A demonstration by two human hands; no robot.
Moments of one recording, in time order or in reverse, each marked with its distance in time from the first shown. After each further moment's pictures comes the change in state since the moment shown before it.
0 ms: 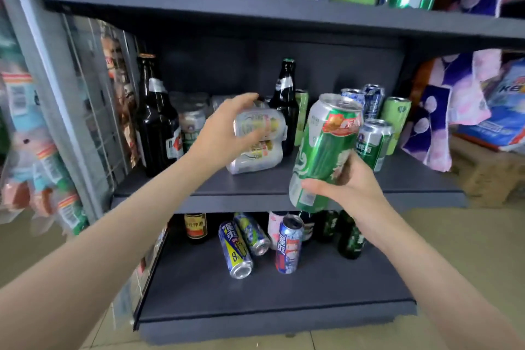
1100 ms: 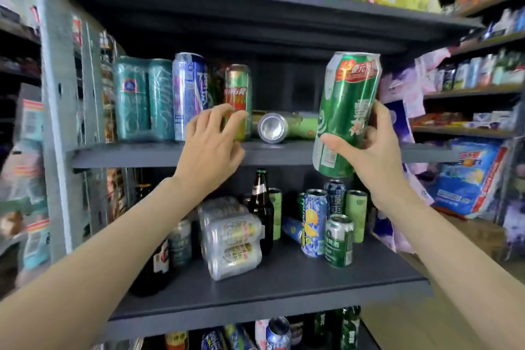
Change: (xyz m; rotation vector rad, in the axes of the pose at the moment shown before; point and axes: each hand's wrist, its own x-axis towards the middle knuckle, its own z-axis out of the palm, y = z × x) left_hand 0.090 0.102 -0.073 0.822 0.425 0.436; right_hand 0.049 -0.184 -0.069 -0.146 0.411 -0.516
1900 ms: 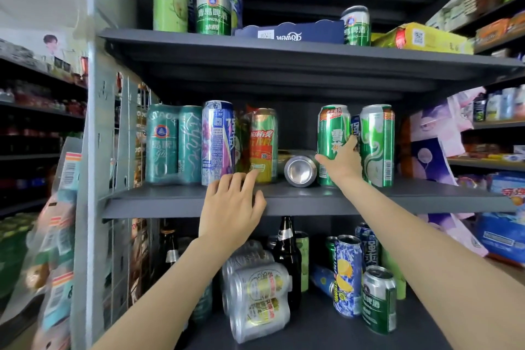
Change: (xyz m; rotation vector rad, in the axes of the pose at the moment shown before) left_hand -0.006 -0.020 0.035 0.164 -0.032 -0.118; right_hand 0.115 0.036 0.096 -0.358 -0.011 0.288
